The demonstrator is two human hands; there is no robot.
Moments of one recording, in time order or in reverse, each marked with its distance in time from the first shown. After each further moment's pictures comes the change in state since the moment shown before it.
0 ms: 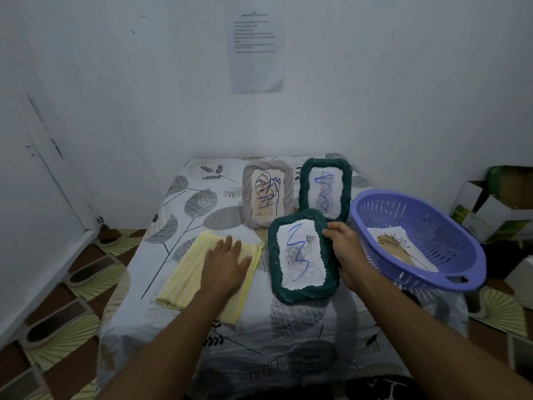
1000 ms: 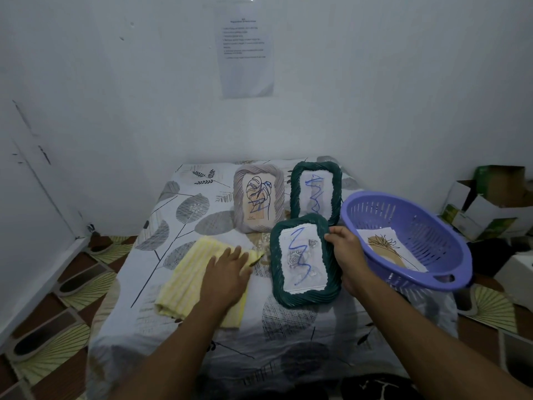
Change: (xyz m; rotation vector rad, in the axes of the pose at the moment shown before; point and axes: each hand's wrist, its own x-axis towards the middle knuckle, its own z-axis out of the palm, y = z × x) left_hand -0.009 0.014 0.007 0.050 -0.034 0.143; right_hand -0.006 -0.004 -0.018 -0.029 0.054 -0.023
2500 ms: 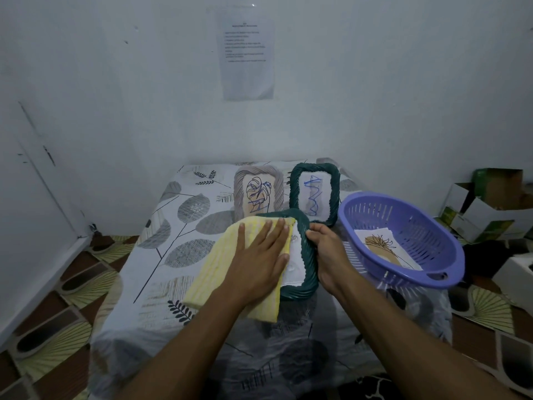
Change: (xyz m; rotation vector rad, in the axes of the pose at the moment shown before) left_hand -0.010 0.070 -0.056 0.089 0.125 0.319; right_hand -0.021 -0.009 0.031 0.314 -0.165 0.073
